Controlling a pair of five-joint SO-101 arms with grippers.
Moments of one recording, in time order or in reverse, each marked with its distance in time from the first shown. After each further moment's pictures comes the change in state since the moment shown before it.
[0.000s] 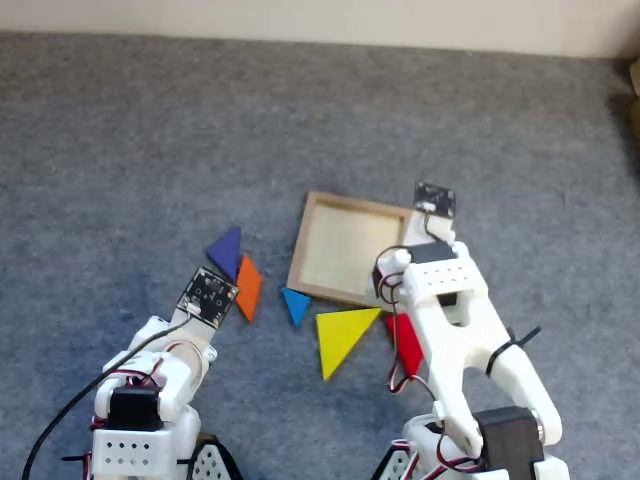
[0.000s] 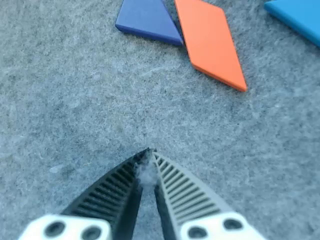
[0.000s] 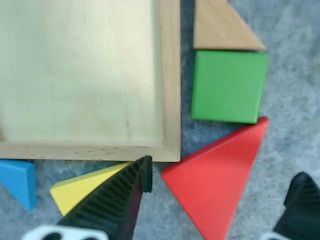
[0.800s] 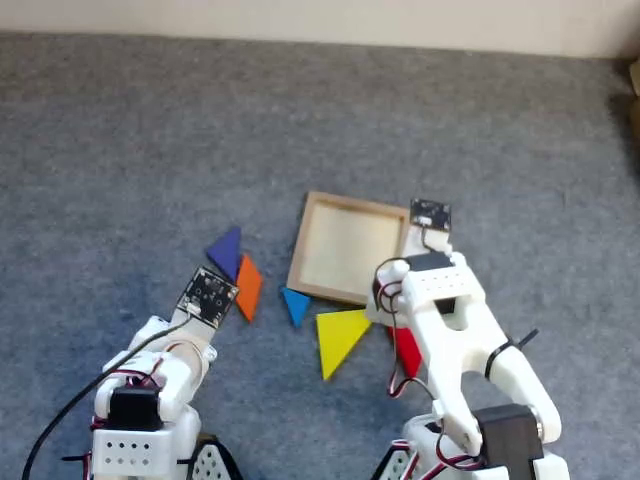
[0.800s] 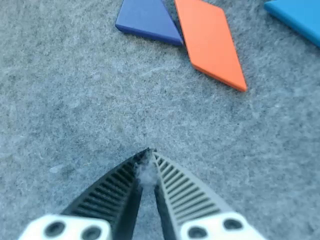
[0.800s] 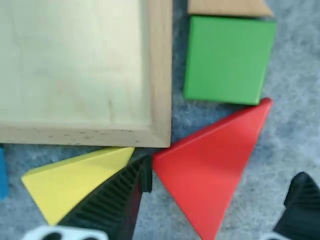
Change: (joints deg) left arm 0.0 0.0 0.0 0.0 0.0; right arm -0.1 0.7 5.1 -1.1 1.6
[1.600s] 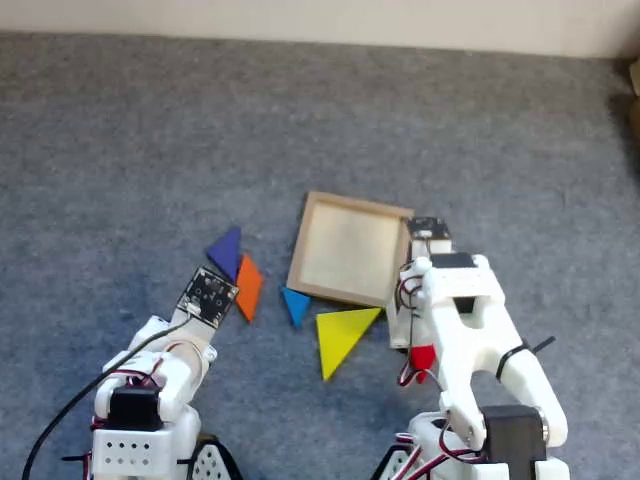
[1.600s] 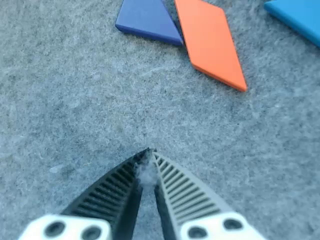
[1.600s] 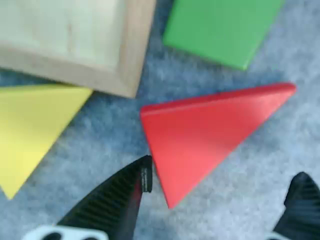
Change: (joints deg) left arm 0.0 0.0 0.0 0.0 0.0; right arm 6.9 0.0 -0.9 11.1 21.2
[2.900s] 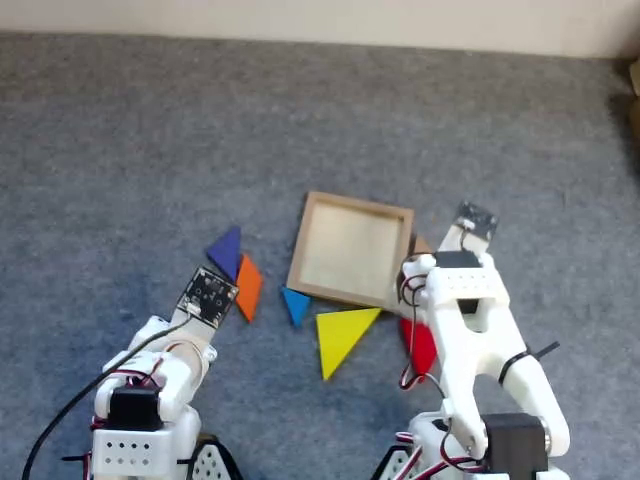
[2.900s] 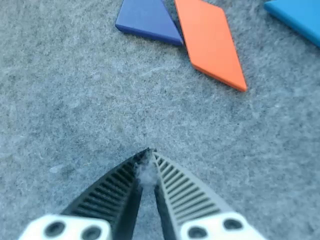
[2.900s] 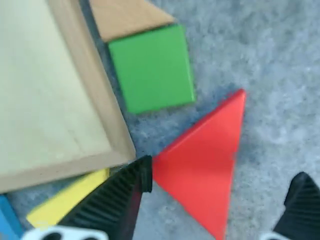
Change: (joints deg) left arm 0.0 0.0 0.0 0.0 0.0; right arm 0.6 -2.4 -0.1 -10.1 -31.5
